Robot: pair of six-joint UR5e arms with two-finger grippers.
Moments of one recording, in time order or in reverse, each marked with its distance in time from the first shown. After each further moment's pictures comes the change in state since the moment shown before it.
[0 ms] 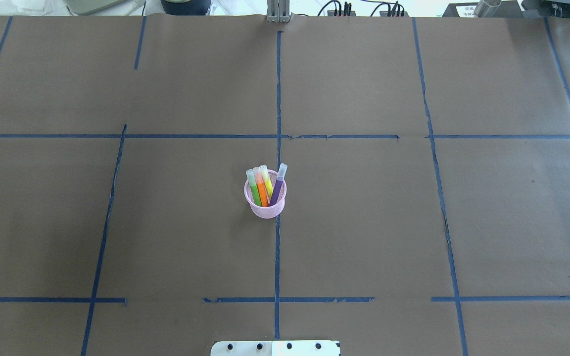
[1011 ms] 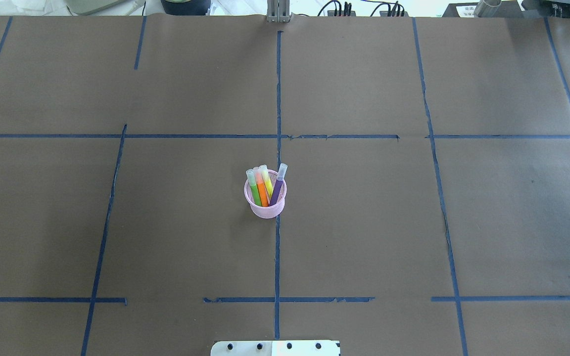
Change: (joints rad) left arm 0.054 -0.026 -0.090 -0.009 0.115 -0.013; right arm -0.092 0.072 0.087 0.009 0.046 0.139
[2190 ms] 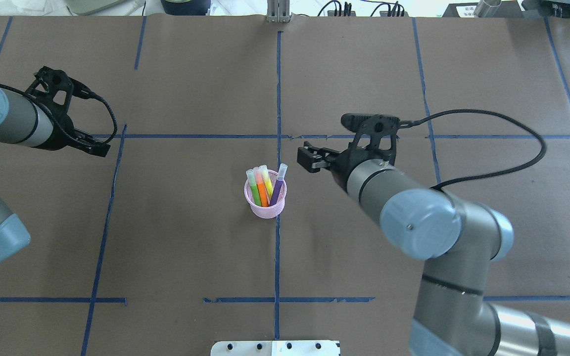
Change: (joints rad) left arm 0.565 -0.119 -0.104 -0.278 0.453 -0.467; right arm -0.972 0.235 0.409 0.170 -1.063 1.054
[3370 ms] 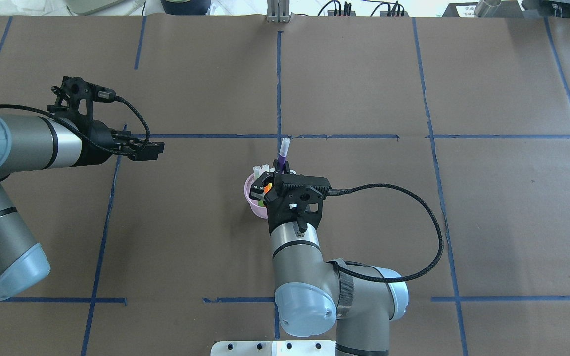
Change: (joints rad) left arm 0.151 -0.023 -0.027 -0.430 0.063 -0.358; right arm -0.303 0.238 -0.291 -0.009 -0.670 0.209
